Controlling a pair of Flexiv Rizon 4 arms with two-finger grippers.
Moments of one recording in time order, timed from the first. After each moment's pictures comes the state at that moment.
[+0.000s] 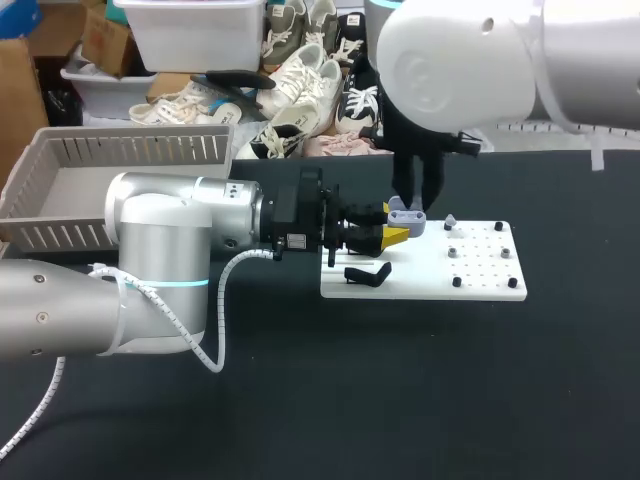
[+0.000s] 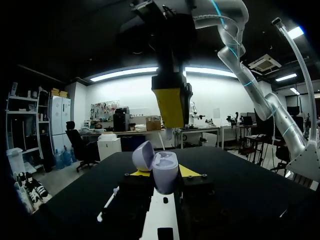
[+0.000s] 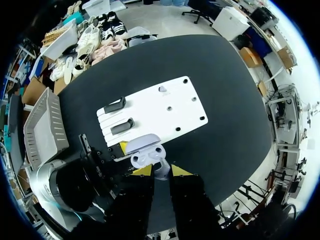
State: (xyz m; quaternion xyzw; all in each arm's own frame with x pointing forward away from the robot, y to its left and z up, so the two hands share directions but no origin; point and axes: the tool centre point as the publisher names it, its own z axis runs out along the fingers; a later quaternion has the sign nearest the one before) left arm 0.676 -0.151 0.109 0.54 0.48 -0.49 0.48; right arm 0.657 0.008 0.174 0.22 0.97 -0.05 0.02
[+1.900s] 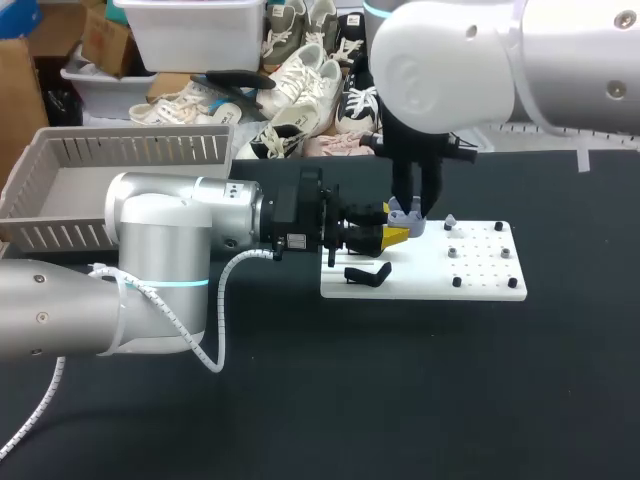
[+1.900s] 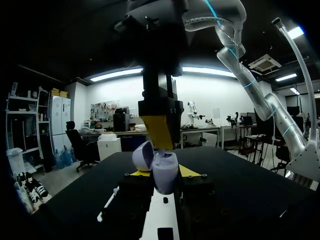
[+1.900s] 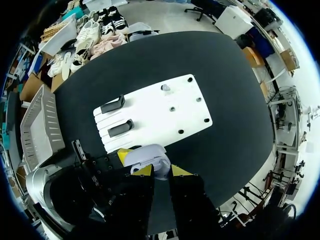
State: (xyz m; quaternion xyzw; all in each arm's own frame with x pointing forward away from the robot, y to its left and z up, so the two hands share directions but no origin) left arm 0.676 -0.151 0.109 0.54 0.48 -0.49 0.48; right arm 0.668 0.006 0.154 0.21 0.98 -0.05 0.00
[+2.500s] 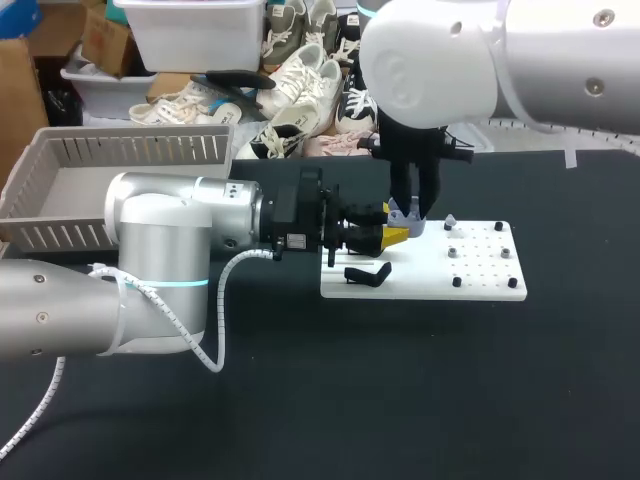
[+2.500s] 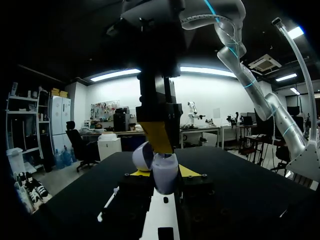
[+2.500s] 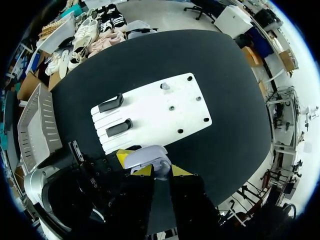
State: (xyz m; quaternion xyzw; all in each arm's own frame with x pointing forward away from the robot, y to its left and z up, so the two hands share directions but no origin) left arm 0.676 -0.150 0.109 0.54 0.48 -0.49 0.48; right arm 0.669 0.007 0.150 0.21 0.98 -0.06 -0.01
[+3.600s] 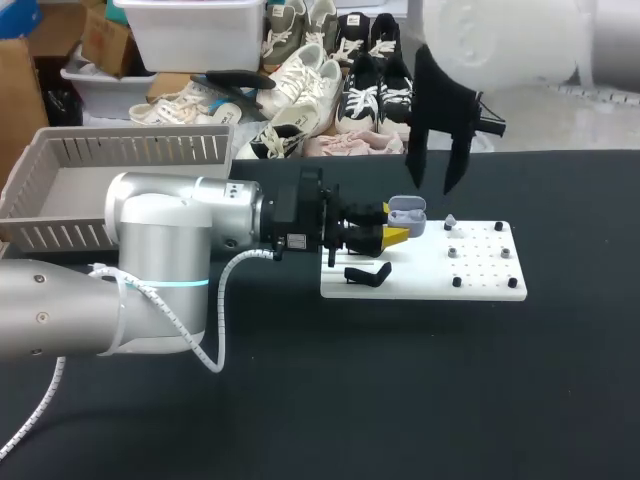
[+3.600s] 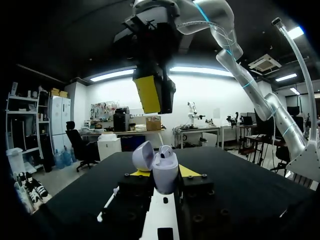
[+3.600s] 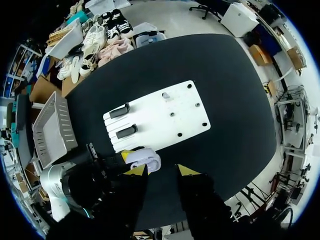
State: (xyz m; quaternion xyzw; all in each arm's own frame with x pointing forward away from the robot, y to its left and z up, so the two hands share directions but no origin) left arm 0.676 -0.151 0.109 0.54 0.48 -0.49 0.48; right arm 0.674 -0.015 0.190 0.20 0.98 0.01 0.00
